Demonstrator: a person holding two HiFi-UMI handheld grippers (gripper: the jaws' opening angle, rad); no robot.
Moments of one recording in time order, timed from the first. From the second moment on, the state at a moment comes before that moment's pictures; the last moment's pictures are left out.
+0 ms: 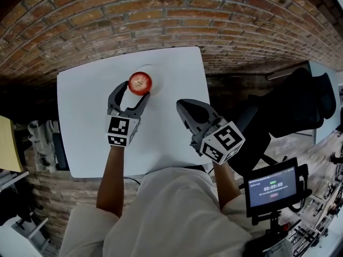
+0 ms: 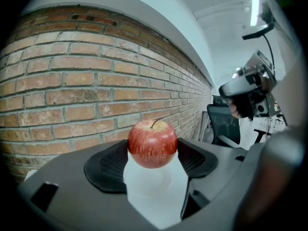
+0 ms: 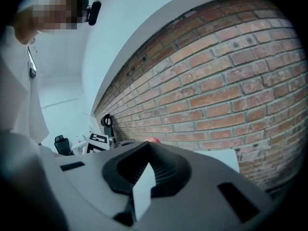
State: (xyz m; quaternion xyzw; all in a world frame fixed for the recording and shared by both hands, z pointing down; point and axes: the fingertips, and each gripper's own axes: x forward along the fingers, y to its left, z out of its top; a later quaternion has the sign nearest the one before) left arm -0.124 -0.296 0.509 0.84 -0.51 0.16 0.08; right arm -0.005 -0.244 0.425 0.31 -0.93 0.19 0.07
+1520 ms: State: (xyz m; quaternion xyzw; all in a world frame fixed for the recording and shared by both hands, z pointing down) left arm -0.124 -0.356 0.630 0.84 -0.49 0.20 0.15; right arm -0.001 -0.265 0.504 0.32 -0.90 0.24 0.17
